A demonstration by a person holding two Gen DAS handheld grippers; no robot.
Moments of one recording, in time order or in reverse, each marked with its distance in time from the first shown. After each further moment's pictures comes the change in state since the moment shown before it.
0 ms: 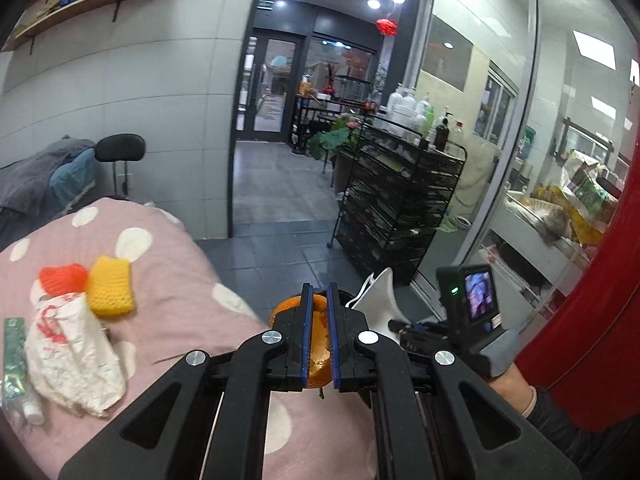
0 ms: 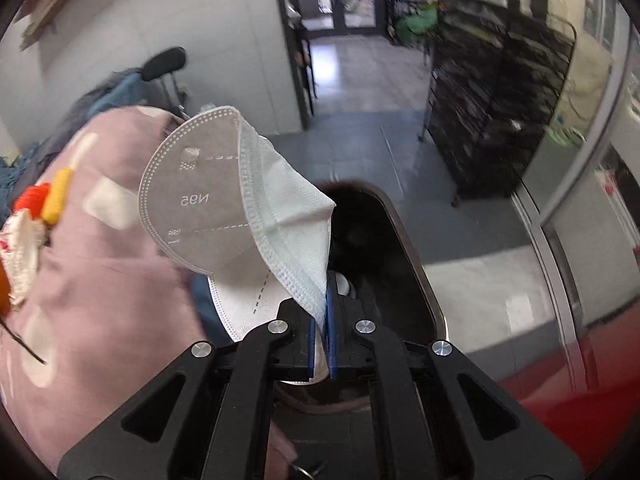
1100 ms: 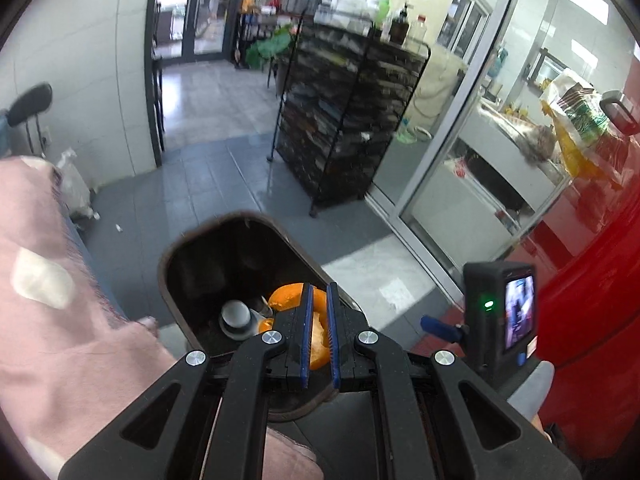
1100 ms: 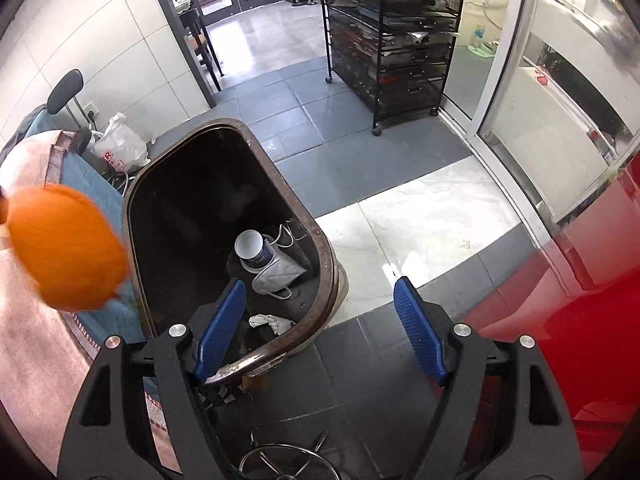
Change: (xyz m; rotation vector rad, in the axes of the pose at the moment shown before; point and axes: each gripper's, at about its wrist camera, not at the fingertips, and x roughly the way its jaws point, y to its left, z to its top) left arm 0.168 -0.076 -0.038 0.061 0.343 -0.167; right arm 0.029 -0.102 -0.056 0.280 0.096 -0.172
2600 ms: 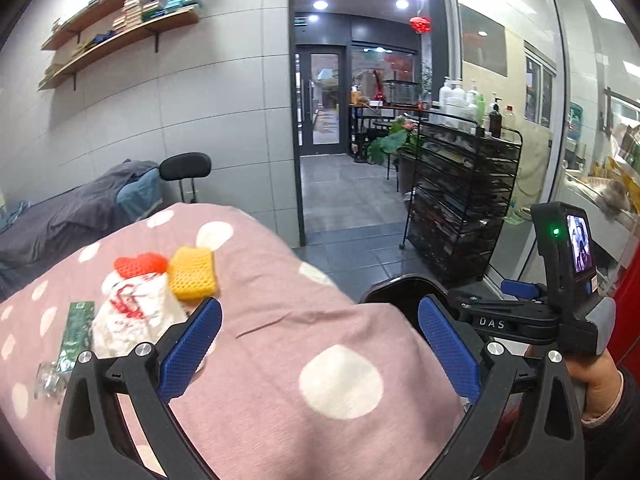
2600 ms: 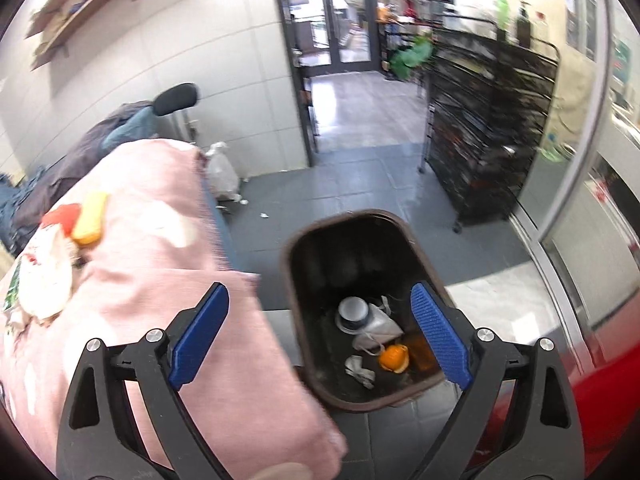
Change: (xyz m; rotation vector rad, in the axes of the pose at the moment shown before) left arm -0.189 0.062 -0.076 -0.046 -0.389 0.482; right arm -0.115 0.139 -0.009 -0.264 -0.271 0.226
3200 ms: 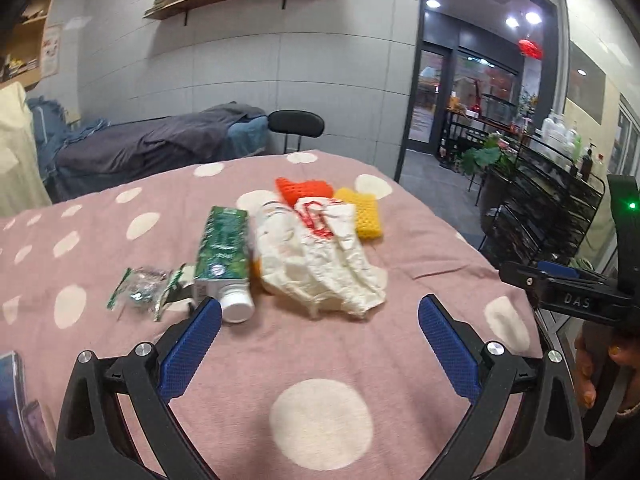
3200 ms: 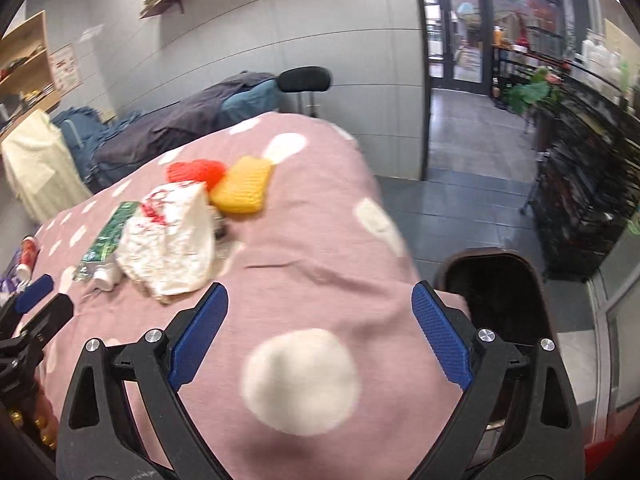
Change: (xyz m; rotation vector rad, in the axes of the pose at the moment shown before) left arm -0.050 0.147 -0.067 -0.282 0.062 0.250; right arm -0.015 0.149 0.002 -0.255 0.016 0.308
